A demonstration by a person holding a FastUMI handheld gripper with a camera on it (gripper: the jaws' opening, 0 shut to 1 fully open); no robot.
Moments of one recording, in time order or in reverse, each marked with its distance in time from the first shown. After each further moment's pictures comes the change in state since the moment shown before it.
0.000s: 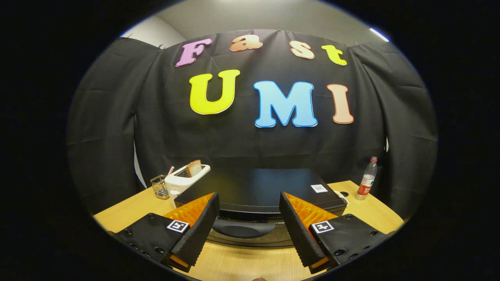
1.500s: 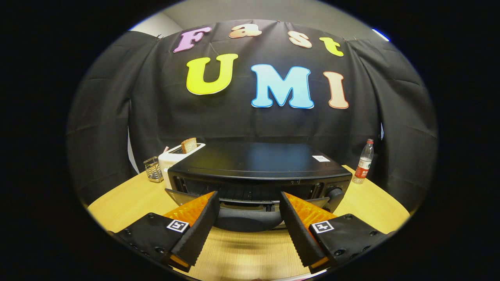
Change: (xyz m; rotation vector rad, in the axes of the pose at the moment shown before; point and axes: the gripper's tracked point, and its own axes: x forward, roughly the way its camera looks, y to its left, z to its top) arm -0.011 0.009 -0.065 -0.008 0.083 -0.046
